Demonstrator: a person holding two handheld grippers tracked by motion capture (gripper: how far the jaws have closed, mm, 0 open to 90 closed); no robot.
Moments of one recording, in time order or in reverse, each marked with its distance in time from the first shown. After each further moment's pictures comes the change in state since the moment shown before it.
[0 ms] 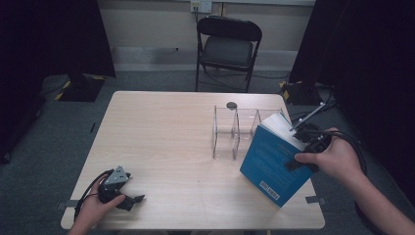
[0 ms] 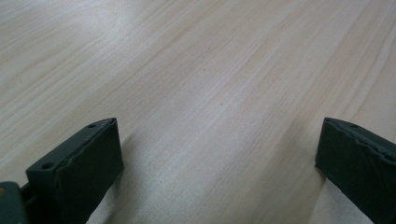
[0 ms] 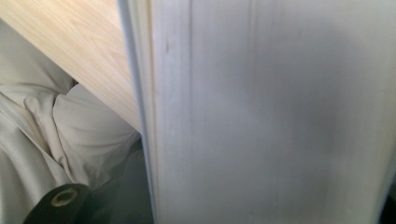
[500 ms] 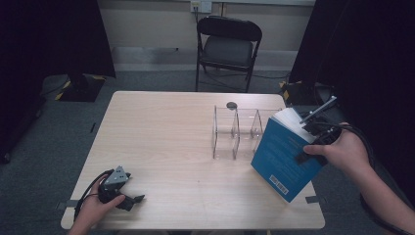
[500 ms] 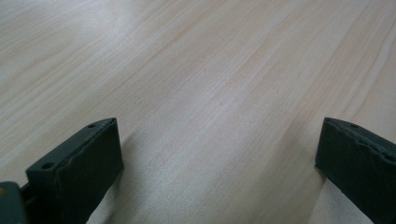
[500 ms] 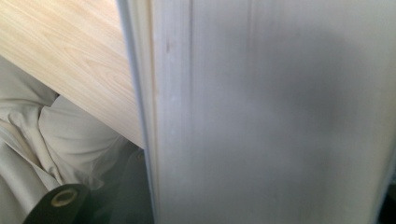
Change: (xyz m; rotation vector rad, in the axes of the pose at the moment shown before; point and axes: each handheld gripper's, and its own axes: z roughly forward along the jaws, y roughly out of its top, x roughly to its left) left arm 0.000 0.000 0.000 0.000 0.000 0.000; right arm -0.027 -0.002 -0.008 0.012 -0.040 0.089
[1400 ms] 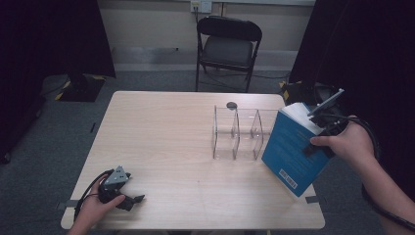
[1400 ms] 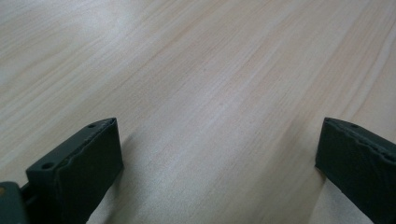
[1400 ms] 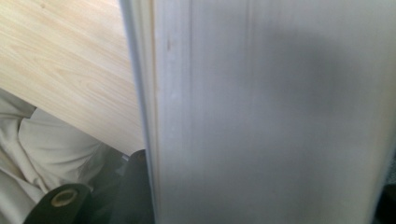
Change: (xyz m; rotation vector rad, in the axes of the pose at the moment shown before) left arm 0.000 0.000 0.000 0.000 0.000 0.001; right arm -0.024 0.007 -0.006 0.022 -0.057 0.065
